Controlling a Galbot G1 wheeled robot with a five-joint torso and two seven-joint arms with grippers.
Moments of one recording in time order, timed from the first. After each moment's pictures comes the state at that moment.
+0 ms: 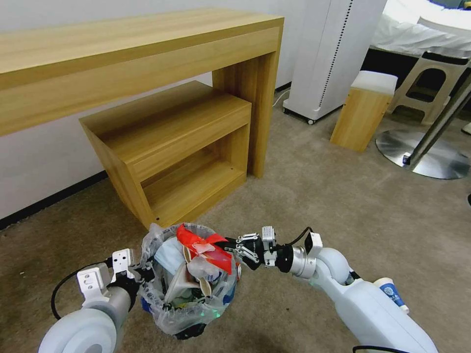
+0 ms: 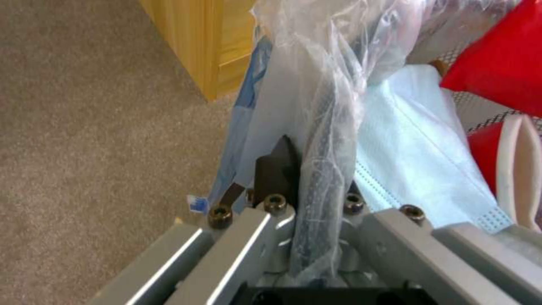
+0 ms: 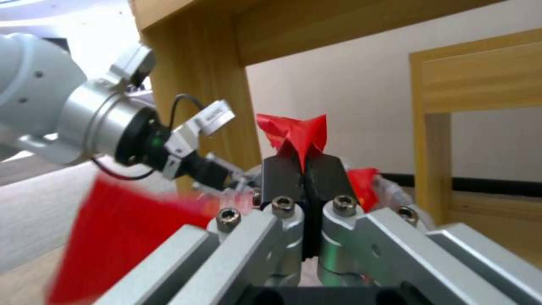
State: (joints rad) left arm 1.62 -1.15 -0.59 -2.40 -0.95 0.70 -0.61; right arm -0.96 1.04 0.02 1.70 0.77 0.06 -0.95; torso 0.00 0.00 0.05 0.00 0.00
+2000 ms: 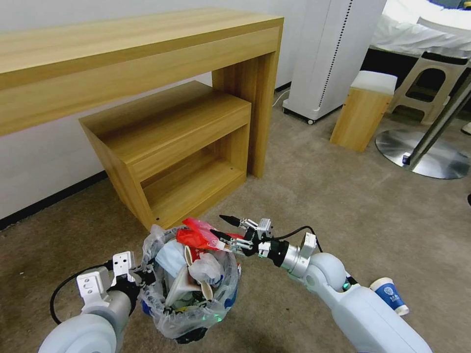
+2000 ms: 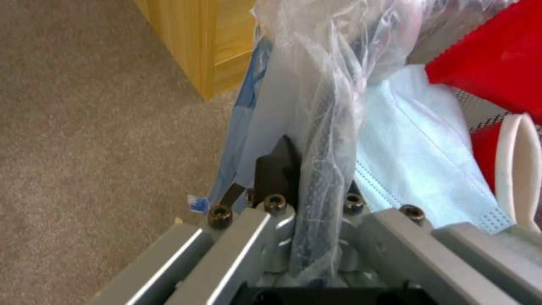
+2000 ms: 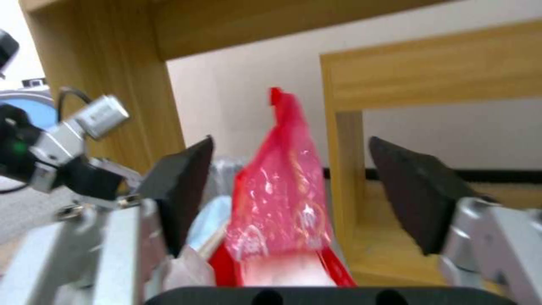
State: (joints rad) left arm 1.64 -1.15 -0.58 -2.42 -0.93 0.70 -0.60; right arm -0.99 1.05 0.02 1.75 0.69 0.09 -0.70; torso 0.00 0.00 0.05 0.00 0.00
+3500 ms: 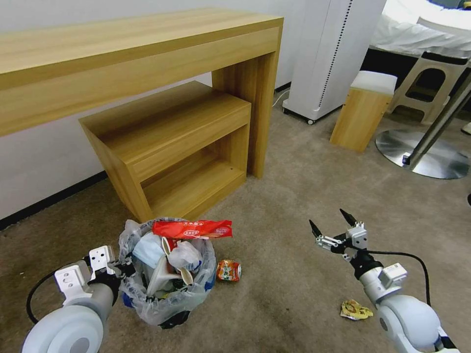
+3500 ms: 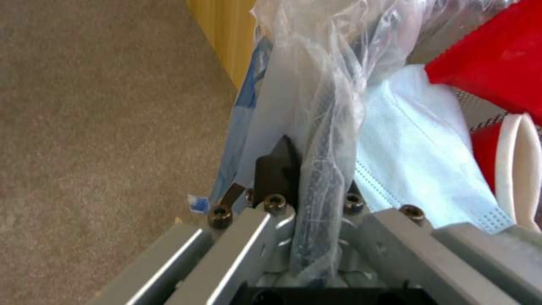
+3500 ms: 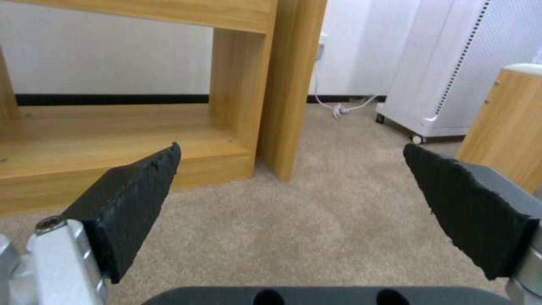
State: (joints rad) left arm 1.62 -1.17 -0.68 -2.38 -0.96 0.68 -0.66; right arm -1.50 1.06 0.58 1.93 0.32 0.12 -0.17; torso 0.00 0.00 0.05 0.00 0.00
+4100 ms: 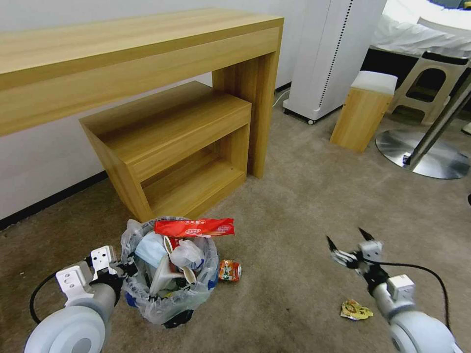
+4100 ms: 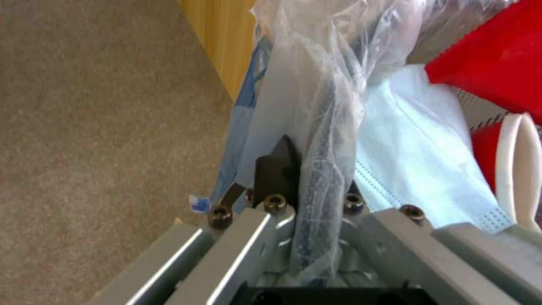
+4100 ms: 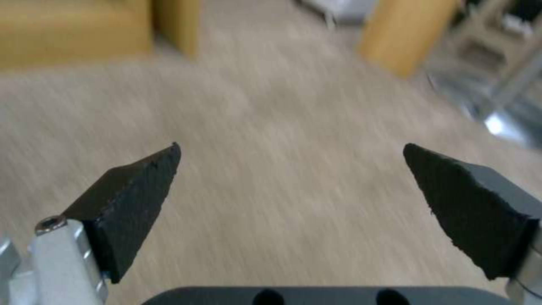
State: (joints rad) left arm 1.61 -1.20 -0.67 -2.38 -0.96 0.68 -0.64; right arm -1.69 0.97 0.66 1.98 0.35 -0.14 0.13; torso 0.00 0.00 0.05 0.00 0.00
